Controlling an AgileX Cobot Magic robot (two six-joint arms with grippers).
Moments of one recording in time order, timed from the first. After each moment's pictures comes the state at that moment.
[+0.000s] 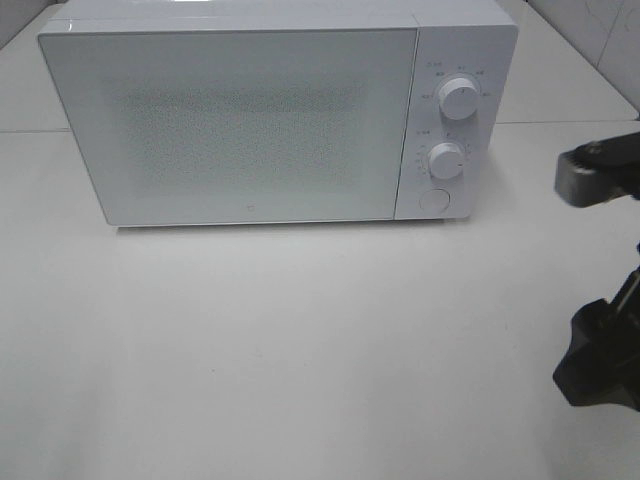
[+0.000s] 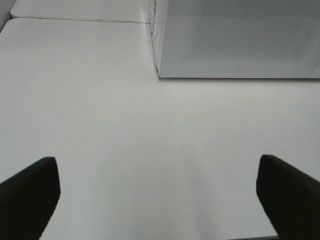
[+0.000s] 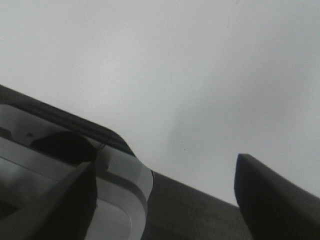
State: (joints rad) left arm -0.01 0.00 -0.52 -0.16 1.07 0.03; right arm 0.54 1.06 -0.69 -0.03 0.94 0.11
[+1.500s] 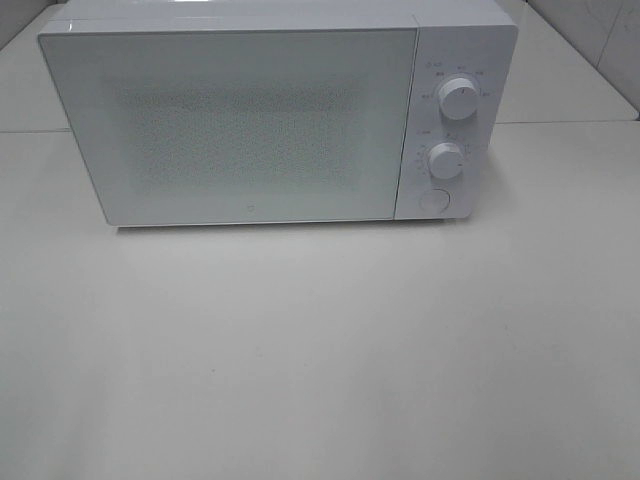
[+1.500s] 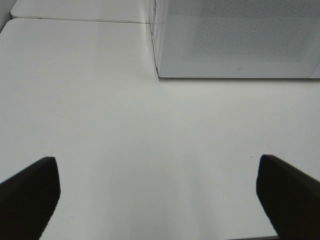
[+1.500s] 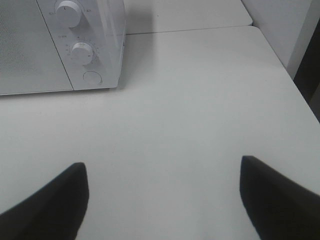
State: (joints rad) left arm -0.01 0.00 -0.52 -0.16 1.07 0.03; right arm 0.10 0.00 -0.50 -0.13 0.97 0.11
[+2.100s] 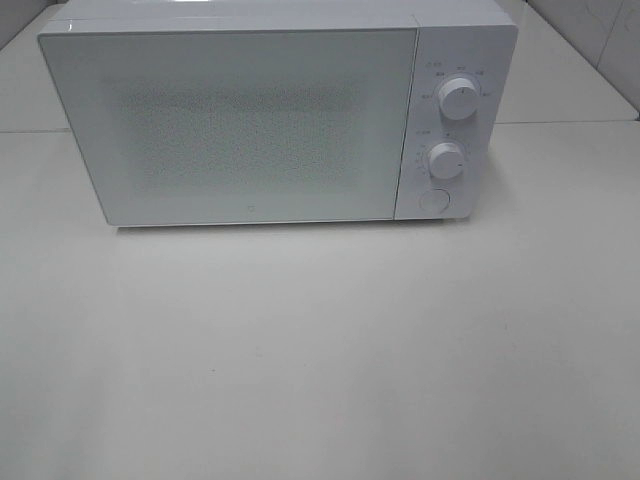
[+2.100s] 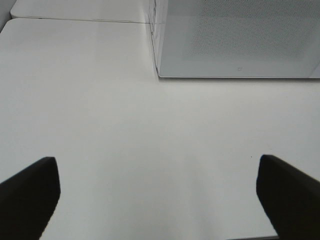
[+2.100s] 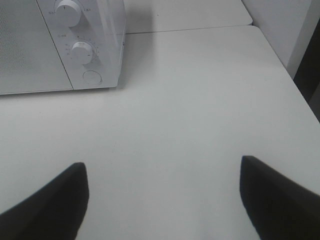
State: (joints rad) left arm -0.01 0.00 -0.52 -0.16 1.07 0.03; right arm 0.10 0.00 -0.49 -0.13 0.97 0.11
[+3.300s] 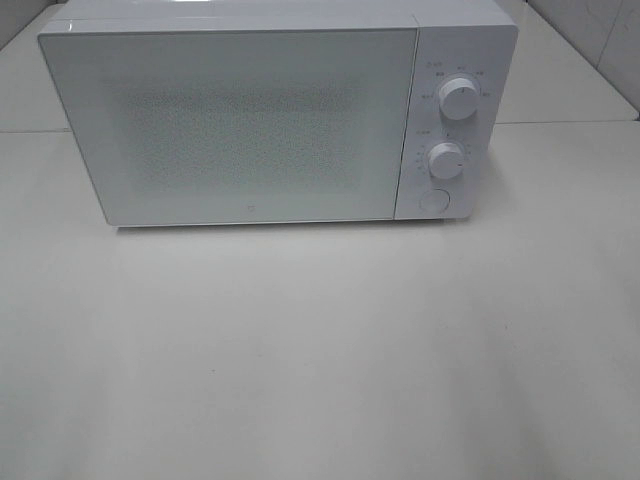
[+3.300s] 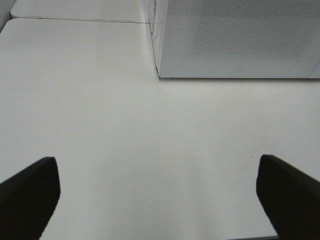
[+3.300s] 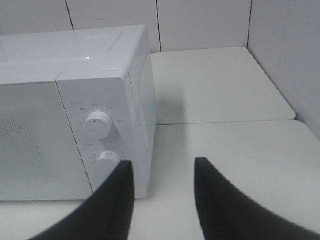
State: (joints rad) left arm -0.01 0.00 -0.52 -0.16 1.07 0.03; right arm 0.10 0.53 -0.37 -0.15 0.05 0.17
